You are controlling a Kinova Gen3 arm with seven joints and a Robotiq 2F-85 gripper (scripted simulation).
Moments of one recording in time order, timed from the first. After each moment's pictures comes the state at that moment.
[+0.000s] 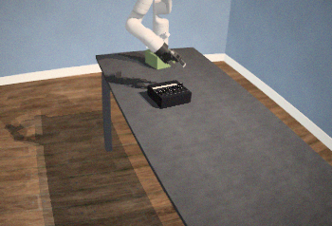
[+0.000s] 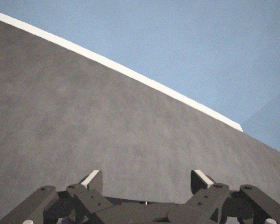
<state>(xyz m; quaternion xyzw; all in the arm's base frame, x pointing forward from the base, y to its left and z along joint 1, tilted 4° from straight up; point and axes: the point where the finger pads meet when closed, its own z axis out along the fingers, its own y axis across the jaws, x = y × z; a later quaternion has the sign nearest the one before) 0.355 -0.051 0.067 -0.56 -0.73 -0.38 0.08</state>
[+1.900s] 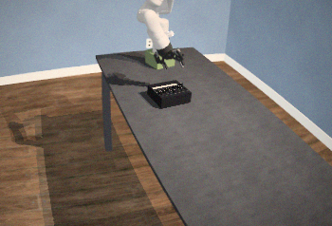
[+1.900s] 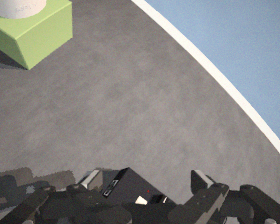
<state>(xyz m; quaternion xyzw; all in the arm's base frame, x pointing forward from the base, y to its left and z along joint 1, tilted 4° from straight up) 0.338 -0.067 0.058 -0.37 -0.90 -0.23 0.08</state>
